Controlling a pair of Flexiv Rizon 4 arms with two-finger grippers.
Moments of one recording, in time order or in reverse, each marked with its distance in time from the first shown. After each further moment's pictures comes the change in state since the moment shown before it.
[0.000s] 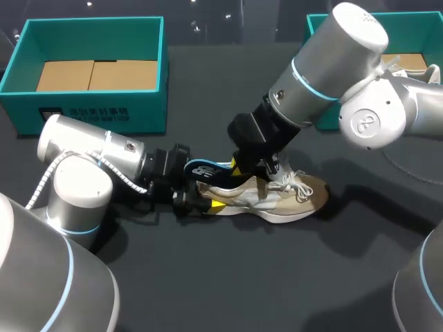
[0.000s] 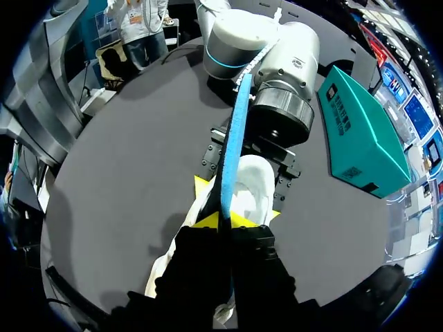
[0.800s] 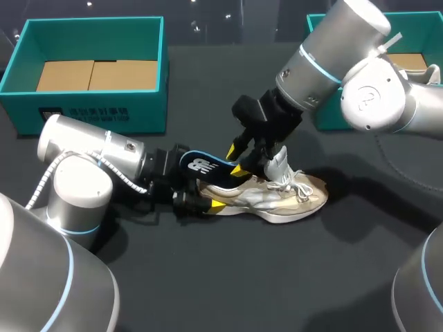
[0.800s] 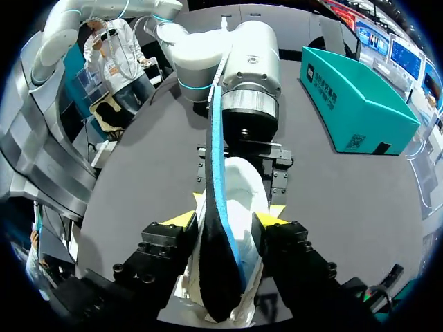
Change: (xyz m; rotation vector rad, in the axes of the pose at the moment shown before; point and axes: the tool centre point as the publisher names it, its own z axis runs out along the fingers) left arm 0.000 0.000 0.000 0.000 0.000 0.000; right arm -0.006 0.002 -0.003 -0.137 0.129 0.306
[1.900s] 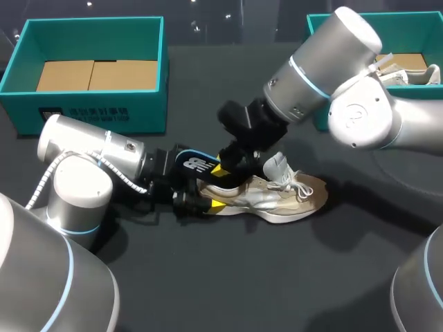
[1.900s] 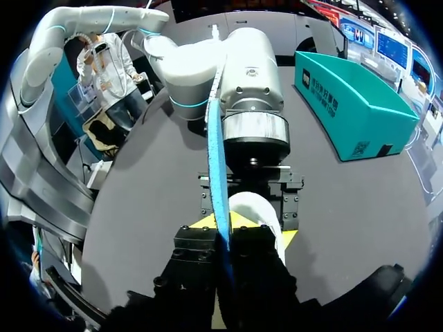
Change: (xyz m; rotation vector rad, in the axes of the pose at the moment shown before) left arm 0.000 0.000 0.000 0.000 0.000 0.000; right arm 0.010 0.033 0.021 -0.073 -0.039 0.059
